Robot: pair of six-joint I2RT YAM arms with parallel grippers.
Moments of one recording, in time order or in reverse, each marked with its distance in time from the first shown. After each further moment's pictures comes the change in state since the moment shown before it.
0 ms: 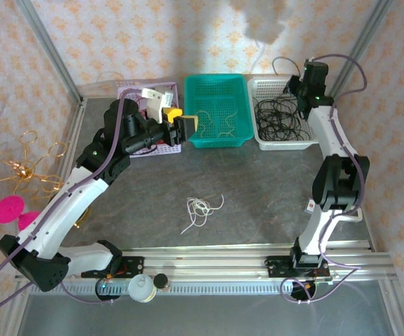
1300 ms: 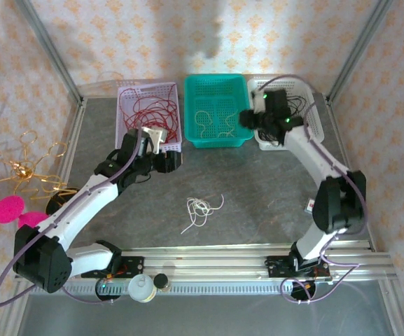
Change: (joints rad) left arm 0.121 -0.005 -0.449 -0.035 -0.068 -0.067; right arm 0.333 -0.300 -0.407 -0.092 -0.282 -0.172
